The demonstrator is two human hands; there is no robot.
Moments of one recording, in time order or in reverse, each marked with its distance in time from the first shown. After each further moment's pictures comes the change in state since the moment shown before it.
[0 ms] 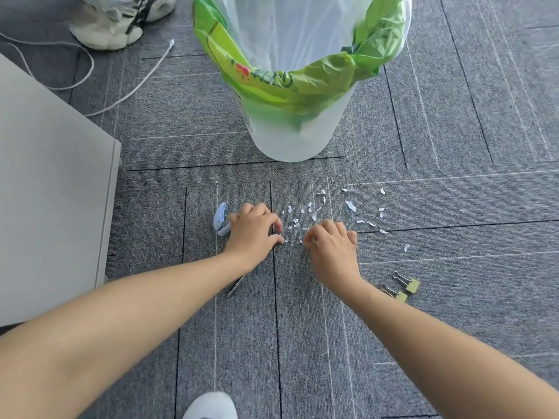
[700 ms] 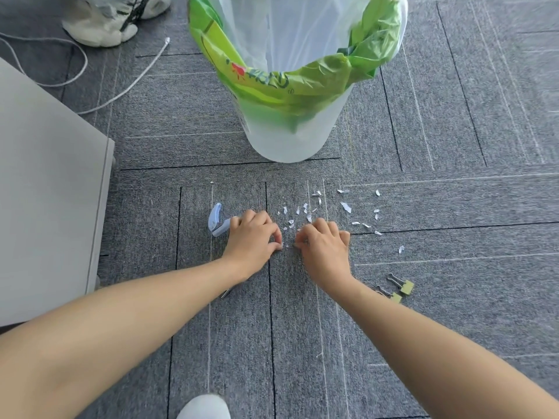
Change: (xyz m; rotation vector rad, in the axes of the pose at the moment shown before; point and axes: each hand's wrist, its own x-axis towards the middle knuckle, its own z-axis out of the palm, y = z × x) left_hand -0.009 0.004 0.008 0.058 -0.041 0.066; right_hand 0.004 -0.007 -0.002 -0.003 -0.009 0.015
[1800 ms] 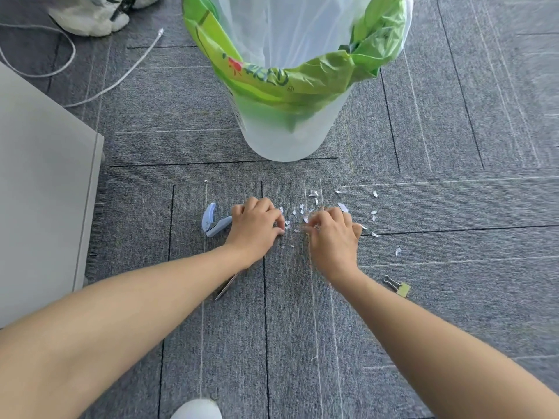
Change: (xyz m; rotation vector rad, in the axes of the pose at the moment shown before) left_hand 0.031 0.003 0.004 0.005 0.044 0.026; right_hand 0.020 0.013 -0.011 0.055 0.075 0.158
